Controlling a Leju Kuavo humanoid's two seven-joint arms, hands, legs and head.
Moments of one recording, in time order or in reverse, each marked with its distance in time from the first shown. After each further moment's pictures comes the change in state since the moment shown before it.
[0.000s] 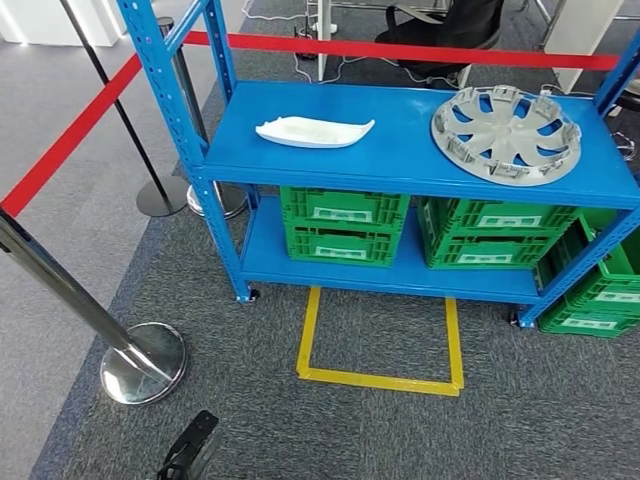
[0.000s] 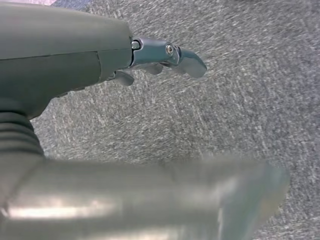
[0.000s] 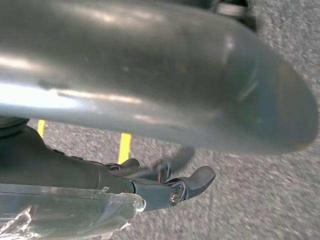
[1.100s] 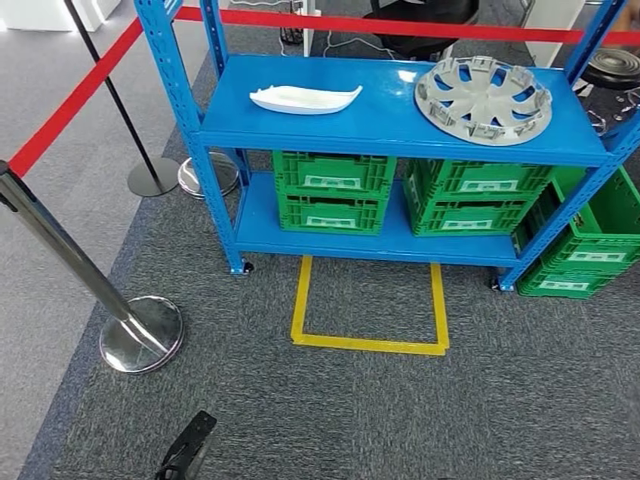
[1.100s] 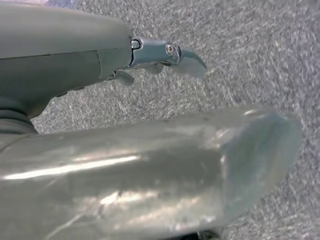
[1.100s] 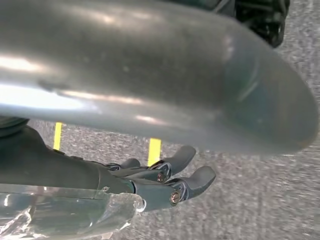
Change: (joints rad) left arm -0.001 -0.001 0.000 -0.004 -0.006 0.000 -0.011; right arm 0.001 -0.001 0.013 -0.003 0.006 0.000 -0.001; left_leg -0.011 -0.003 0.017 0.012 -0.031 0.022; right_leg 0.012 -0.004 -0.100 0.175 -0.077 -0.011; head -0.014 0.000
